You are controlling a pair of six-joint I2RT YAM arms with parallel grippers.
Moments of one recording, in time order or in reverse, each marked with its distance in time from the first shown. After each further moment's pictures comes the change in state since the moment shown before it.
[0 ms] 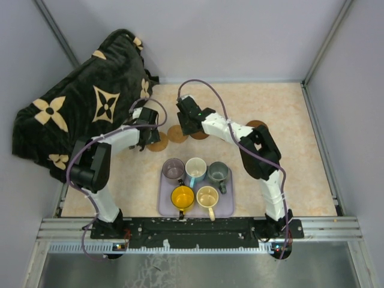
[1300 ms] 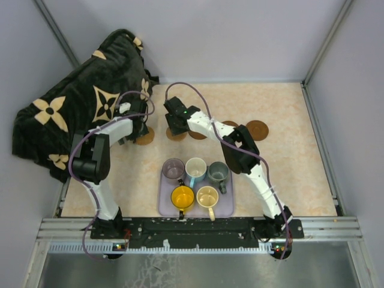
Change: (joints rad) left arm 0.129 0.128 0.182 -0.136 -0.109 -0.078; right arm 0.040 0.299 0.379 -0.147 -0.060 0.013
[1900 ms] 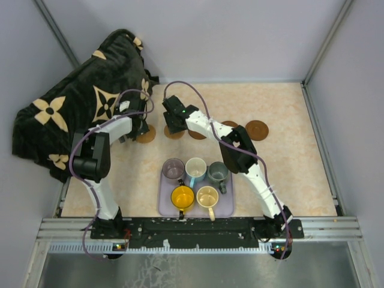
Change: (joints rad) left arm 0.007 0.020 0.031 0.004 0.053 0.023; right arm 0.001 0.053 0.083 -0.003 -0.008 0.008
